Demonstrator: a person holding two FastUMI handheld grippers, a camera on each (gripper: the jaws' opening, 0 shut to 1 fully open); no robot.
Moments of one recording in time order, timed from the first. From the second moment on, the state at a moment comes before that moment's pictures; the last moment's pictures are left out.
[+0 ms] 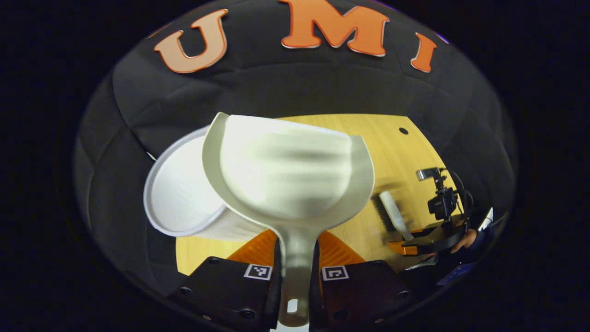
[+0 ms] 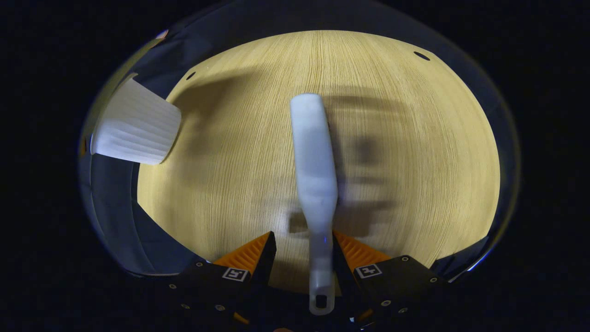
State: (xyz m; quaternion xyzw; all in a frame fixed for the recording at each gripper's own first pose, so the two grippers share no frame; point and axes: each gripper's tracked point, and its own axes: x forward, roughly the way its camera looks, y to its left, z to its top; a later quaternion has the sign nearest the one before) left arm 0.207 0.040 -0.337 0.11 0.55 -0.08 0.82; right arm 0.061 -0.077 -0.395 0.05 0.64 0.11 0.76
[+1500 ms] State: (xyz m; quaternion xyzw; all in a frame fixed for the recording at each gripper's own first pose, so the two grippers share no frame) left arm 0.108 -0.005 -0.527 0.01 0.71 -0.07 0.70; right arm 0.063 -0.093 -0.386 0.05 0.62 0.08 0.78
